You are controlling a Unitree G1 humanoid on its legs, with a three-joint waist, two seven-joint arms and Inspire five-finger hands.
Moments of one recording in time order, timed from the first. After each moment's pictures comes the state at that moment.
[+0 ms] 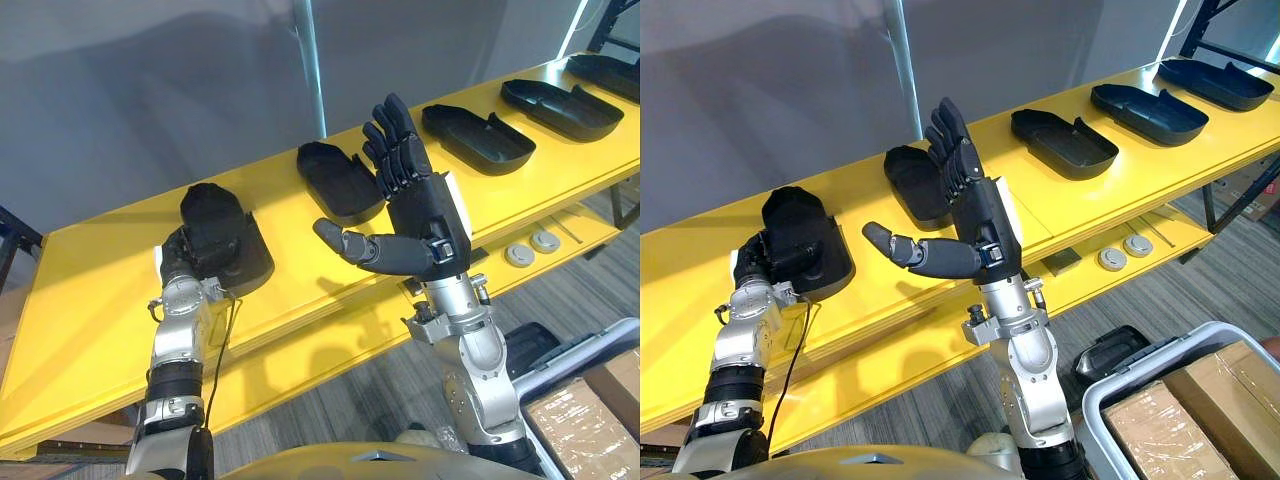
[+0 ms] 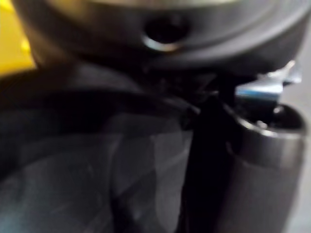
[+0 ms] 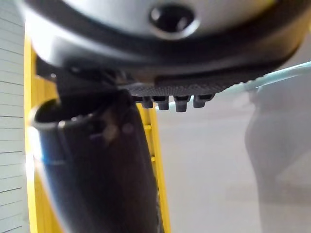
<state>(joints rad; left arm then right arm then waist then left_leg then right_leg) -0.27 0.16 0.28 0.32 -0.07 0.32 0.39 0.08 -0.10 0.23 -0.43 0.20 -0.27 0.18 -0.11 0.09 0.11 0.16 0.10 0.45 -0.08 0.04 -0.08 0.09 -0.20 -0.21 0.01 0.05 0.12</state>
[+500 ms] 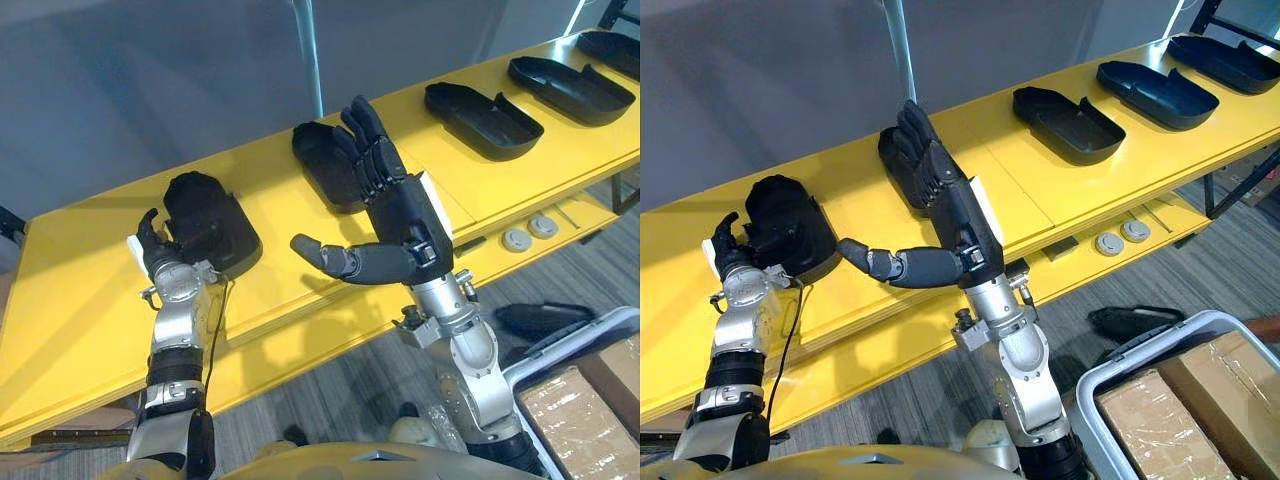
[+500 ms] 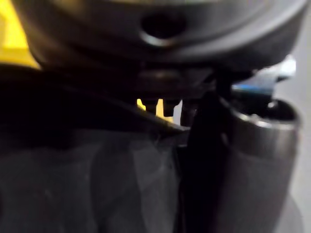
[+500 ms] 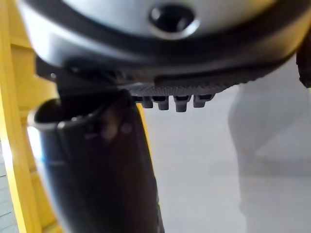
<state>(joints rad) -0.32 0.18 0.29 0.30 -0.08 0.25 0.48 0.05 -0.12 0.29 -0.43 0.20 -0.27 0.24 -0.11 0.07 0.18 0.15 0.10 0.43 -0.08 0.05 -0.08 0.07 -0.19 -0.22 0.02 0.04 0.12</state>
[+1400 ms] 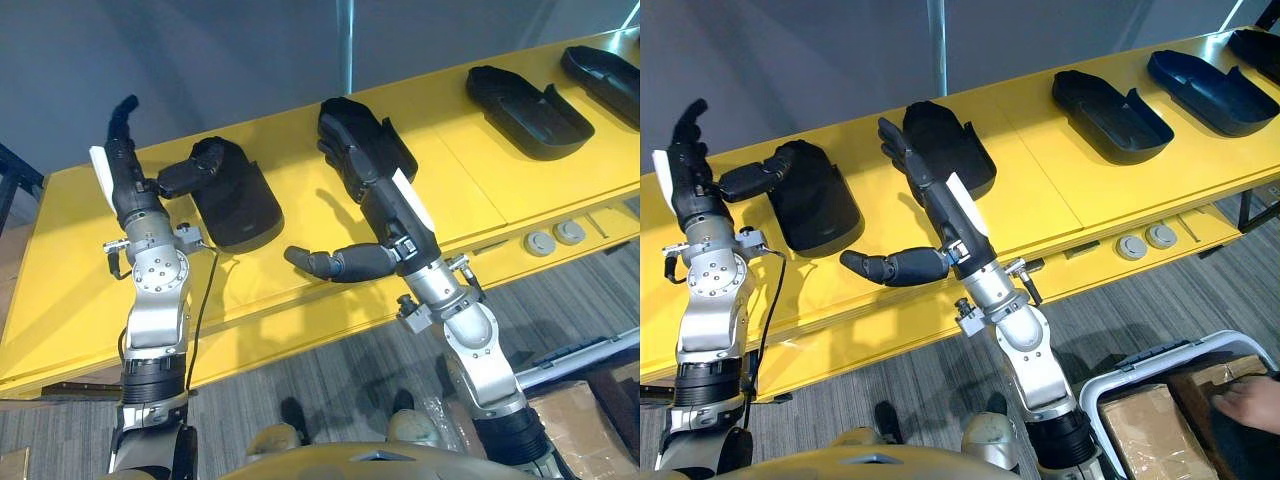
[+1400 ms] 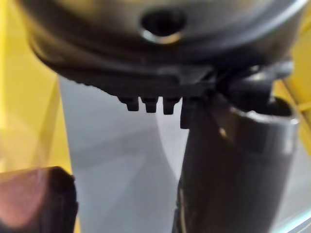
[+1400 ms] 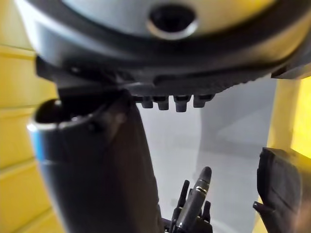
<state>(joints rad) -0.24 0.25 0.22 -0.20 0.04 0.13 0.43 -0.04 -0.20 0.26 -0.34 0.00 -0.25 0.24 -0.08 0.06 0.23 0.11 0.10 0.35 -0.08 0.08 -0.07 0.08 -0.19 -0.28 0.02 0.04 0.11</state>
